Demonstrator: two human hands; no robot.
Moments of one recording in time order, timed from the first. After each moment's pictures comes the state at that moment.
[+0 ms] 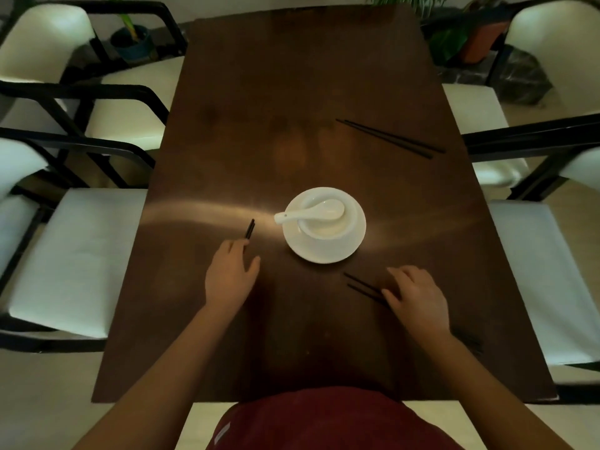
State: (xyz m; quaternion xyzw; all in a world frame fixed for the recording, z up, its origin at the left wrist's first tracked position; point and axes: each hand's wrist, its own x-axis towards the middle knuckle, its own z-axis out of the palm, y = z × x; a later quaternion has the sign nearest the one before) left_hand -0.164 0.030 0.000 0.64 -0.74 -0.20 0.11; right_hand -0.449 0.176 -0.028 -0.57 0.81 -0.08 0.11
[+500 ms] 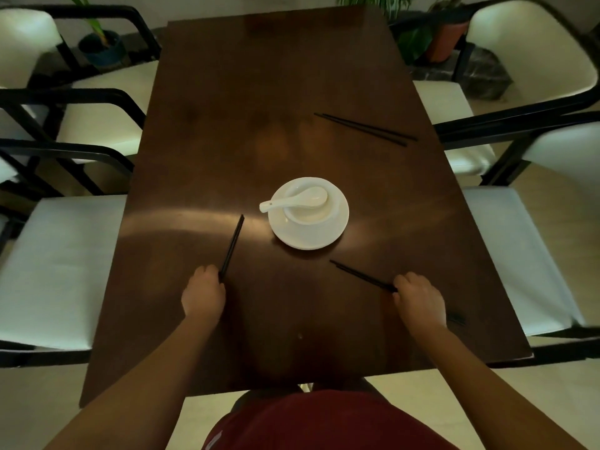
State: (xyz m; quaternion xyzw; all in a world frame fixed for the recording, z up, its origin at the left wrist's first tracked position) left_hand -0.125 0.051 -0.038 0.68 -0.70 -0.18 -0.04; right_hand -0.450 0.218 -0.036 -0.53 0.84 0.02 0.13
